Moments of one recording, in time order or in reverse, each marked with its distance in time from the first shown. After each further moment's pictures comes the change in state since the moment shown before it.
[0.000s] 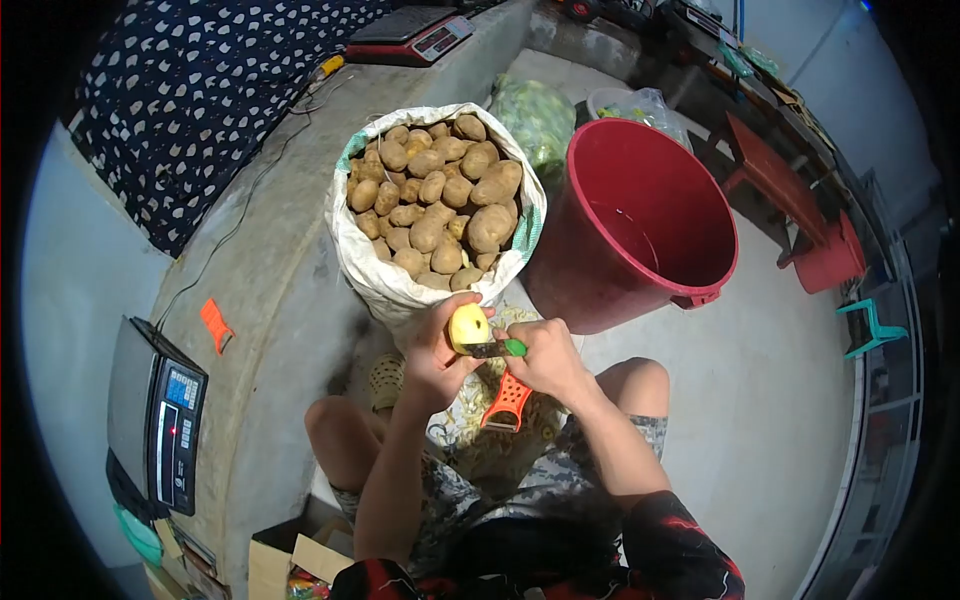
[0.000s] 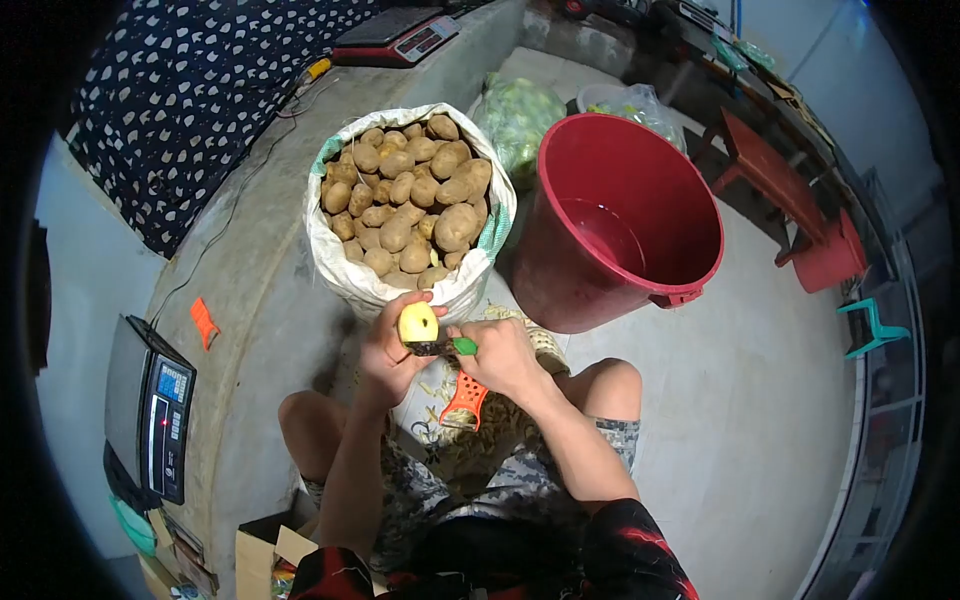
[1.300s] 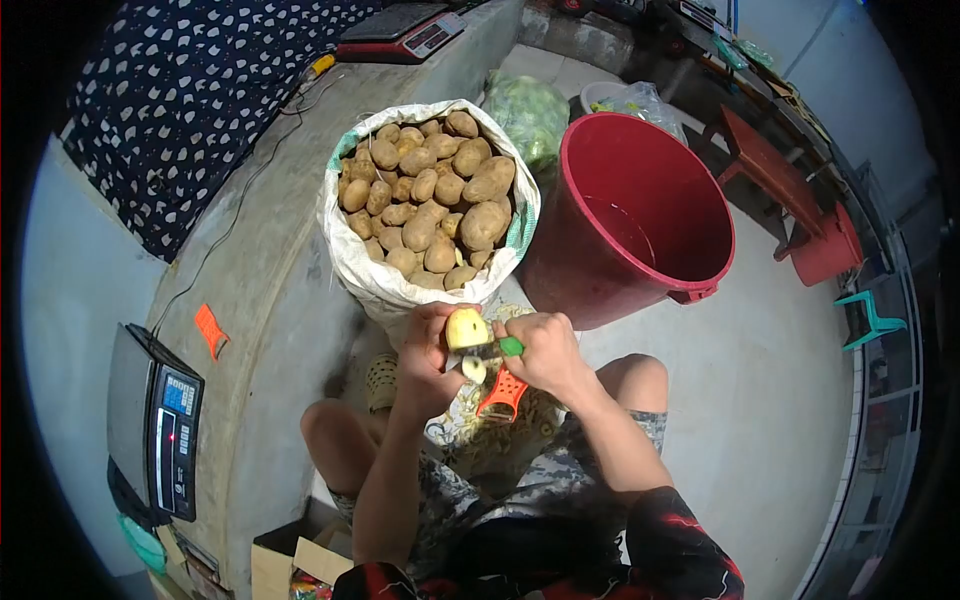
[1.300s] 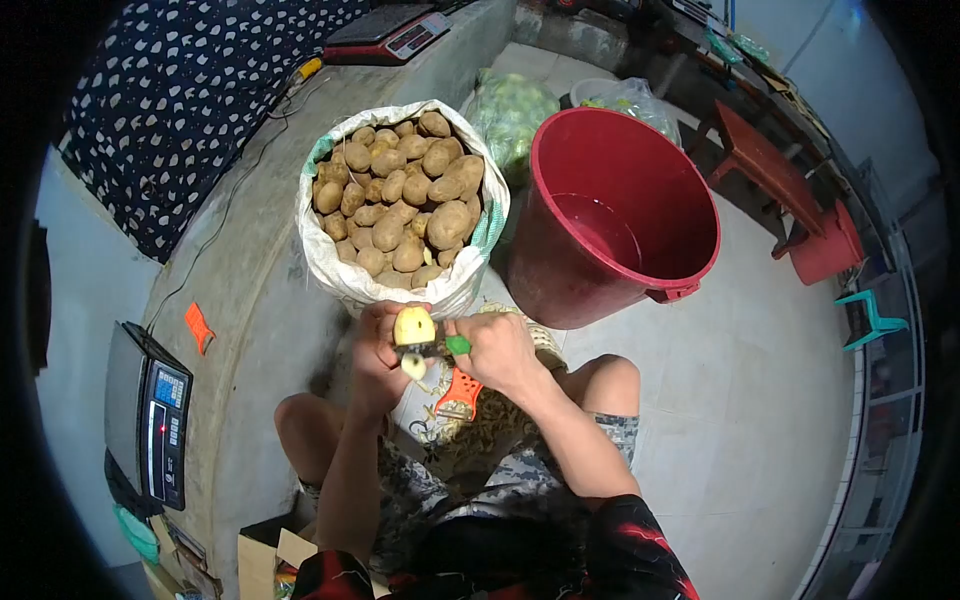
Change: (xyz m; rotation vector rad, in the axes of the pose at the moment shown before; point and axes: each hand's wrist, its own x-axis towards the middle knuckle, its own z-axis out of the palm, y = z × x) left_hand -0.004 -0.002 0.000 0.252 0.011 0.146; right_hand 0.004 -0.001 -0.004 -0.148 0.067 -0.111
